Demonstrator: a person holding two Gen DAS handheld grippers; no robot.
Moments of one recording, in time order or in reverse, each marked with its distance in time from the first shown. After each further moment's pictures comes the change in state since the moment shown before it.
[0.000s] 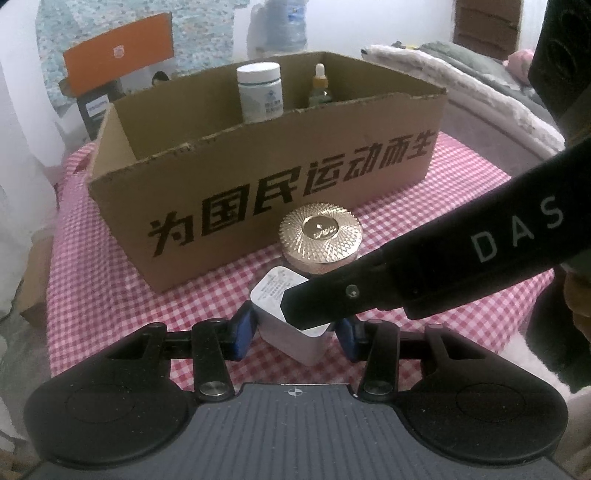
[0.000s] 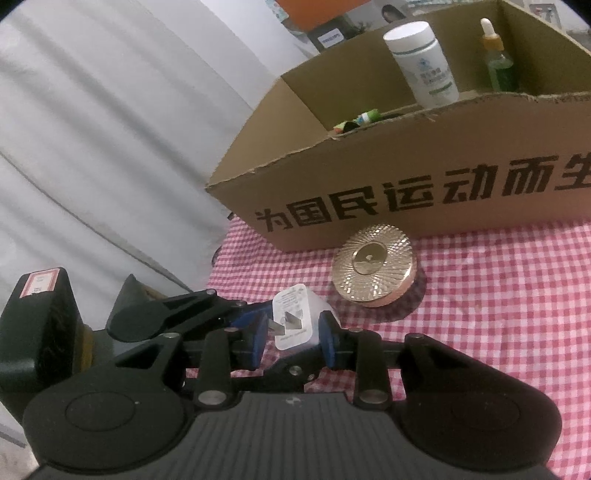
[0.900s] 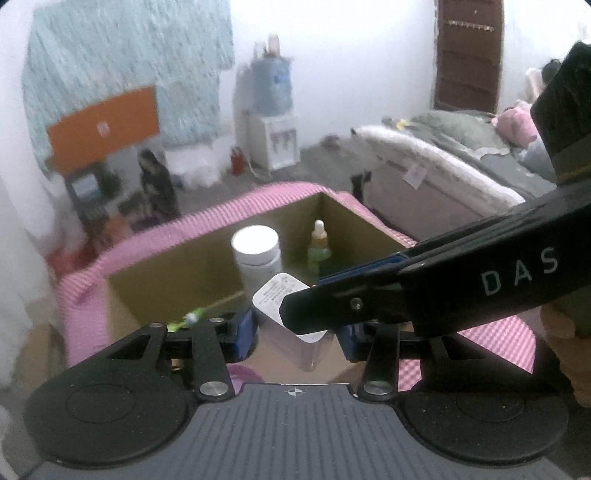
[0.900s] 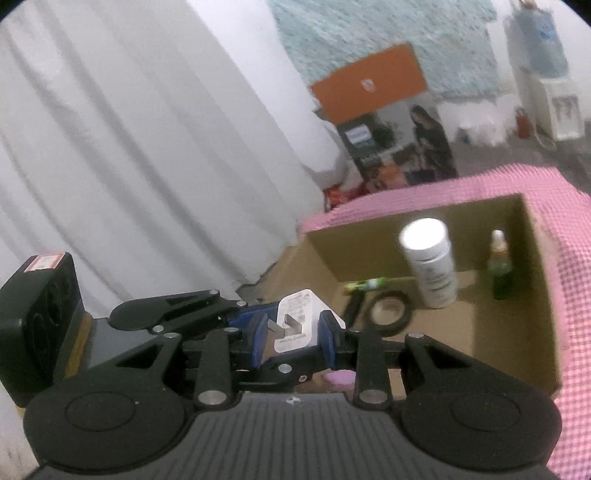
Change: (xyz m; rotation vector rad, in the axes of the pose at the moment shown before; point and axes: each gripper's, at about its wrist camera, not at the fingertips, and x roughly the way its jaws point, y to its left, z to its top) left arm -0.003 0.009 0.146 0.032 -0.138 -0.057; right arm -0.071 0.002 0.127 -0.120 -0.199 0.014
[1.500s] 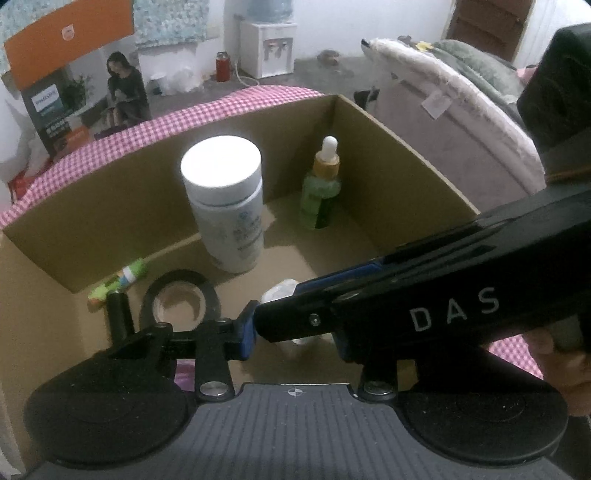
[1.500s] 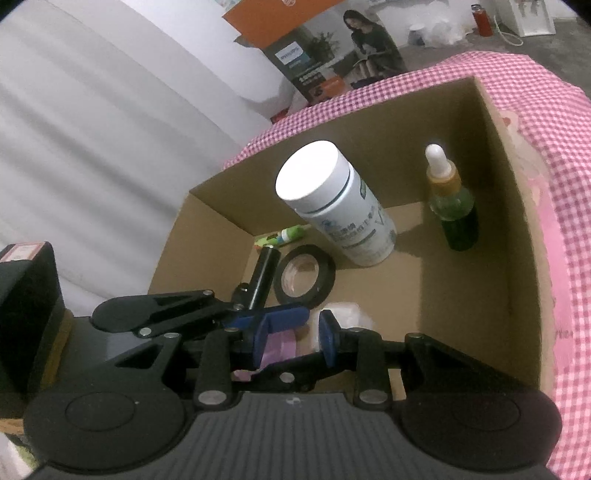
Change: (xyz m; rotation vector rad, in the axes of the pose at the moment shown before) left arm 0.107 0.010 0.007 -0.076 0.284 -0.062; right arm 0.081 -0.106 0.011 0.192 0.243 -0.037
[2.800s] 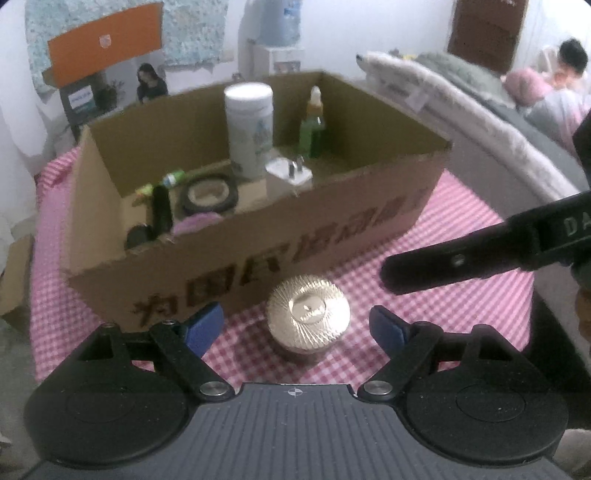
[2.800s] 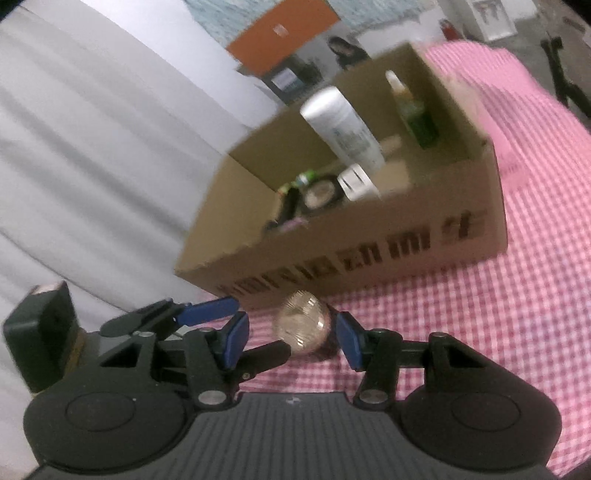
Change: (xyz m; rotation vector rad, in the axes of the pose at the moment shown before) left arm -0.057 -0.013 -0.123 -0.005 -0.098 0.029; right arm -0.058 0.032 -0.143 0.079 -0.139 -0.012
